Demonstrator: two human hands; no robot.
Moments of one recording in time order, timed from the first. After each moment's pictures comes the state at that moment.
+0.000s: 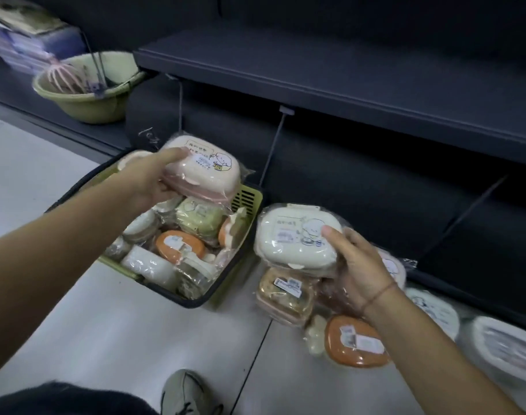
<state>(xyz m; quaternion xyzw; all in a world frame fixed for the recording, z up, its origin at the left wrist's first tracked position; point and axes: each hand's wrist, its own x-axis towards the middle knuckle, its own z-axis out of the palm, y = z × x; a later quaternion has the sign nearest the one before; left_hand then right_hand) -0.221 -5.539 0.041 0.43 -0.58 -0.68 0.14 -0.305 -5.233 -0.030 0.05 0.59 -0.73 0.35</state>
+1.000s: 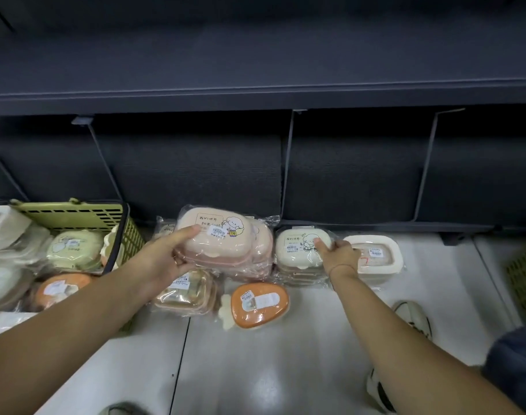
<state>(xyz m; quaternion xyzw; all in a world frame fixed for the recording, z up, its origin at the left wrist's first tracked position) -0.283 -5.295 -0.033 0.39 -0.53 -0.74 -0.09 -0.376 -5.015 -0.165 0.28 0.82 -0.47 0.14</state>
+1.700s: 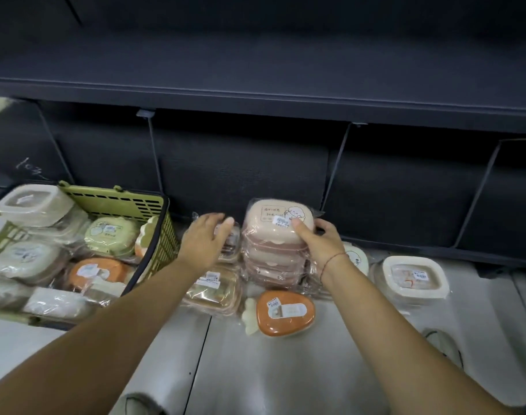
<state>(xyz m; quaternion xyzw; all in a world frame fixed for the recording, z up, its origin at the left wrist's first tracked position) -0.298 -5.330 -0.081 0.20 -0.93 -0.30 -0.01 -0.360 -5.112 -0.079 0.16 0.68 -0.68 0.23</state>
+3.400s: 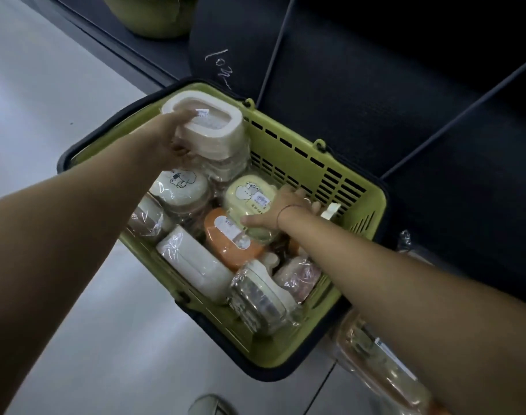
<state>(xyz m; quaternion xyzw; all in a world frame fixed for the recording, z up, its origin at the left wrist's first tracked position) -0.226 -5.740 -0.107 0.56 -0.43 -0.69 0.16 -0.328 -5.557 -0.170 -0.28 0.90 -0.07 0.32</state>
